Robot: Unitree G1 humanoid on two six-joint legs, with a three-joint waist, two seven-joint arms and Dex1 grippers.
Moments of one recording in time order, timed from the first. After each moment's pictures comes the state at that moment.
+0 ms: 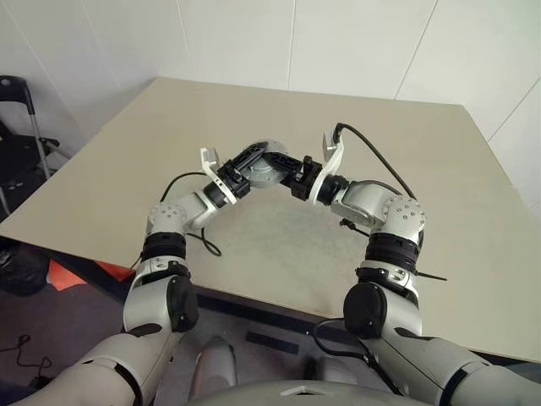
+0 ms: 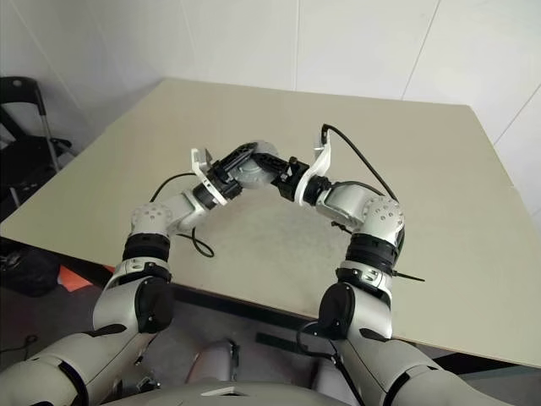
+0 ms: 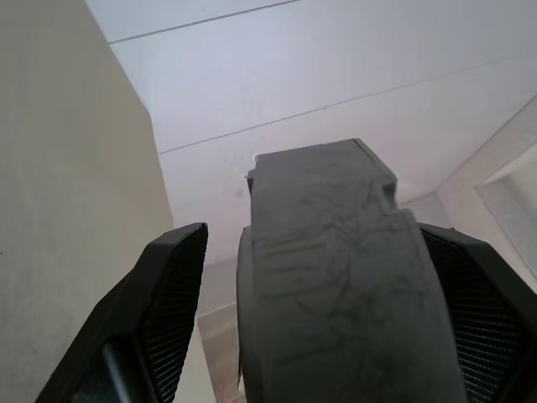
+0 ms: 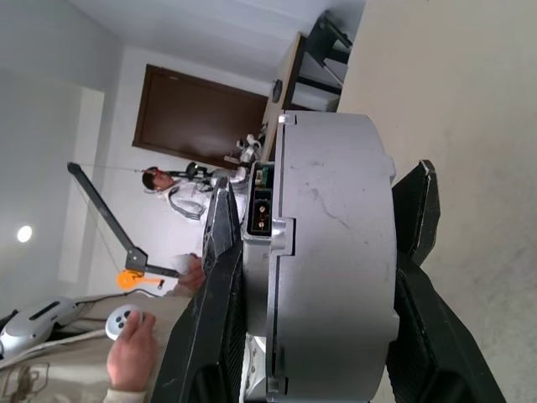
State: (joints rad) left arm -0.81 0.06 0.52 0.70 -0.95 1.03 -0.66; right arm -0.79 0.08 -0.65 0.25 1.14 1.39 -0.08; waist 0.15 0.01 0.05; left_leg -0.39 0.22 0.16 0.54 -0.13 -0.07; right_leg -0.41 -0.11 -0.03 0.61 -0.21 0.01
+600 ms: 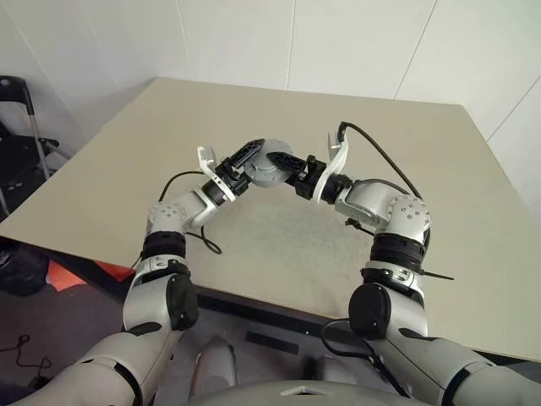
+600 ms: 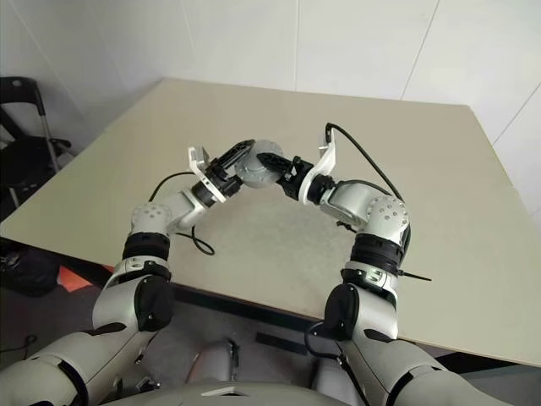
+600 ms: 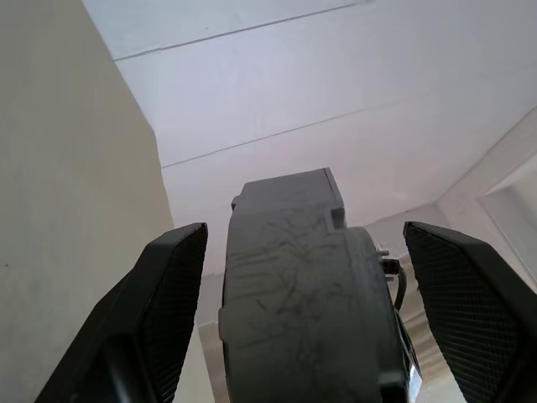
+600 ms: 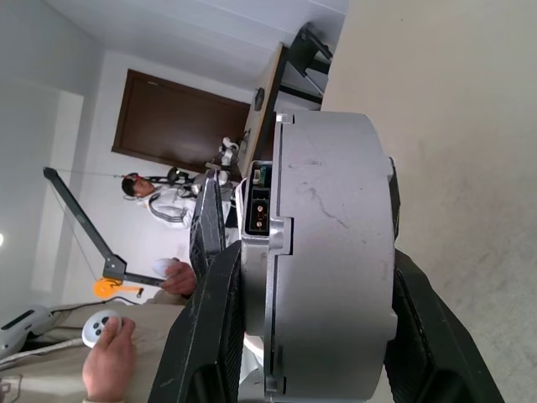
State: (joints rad) left arm -0.82 0.06 0.54 0.72 -0.95 0.99 -0.65; right arm -0.79 0.04 -0.61 0.25 1.15 1.35 -0.09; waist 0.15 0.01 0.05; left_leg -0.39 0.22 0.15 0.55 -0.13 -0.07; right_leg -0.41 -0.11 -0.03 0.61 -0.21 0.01
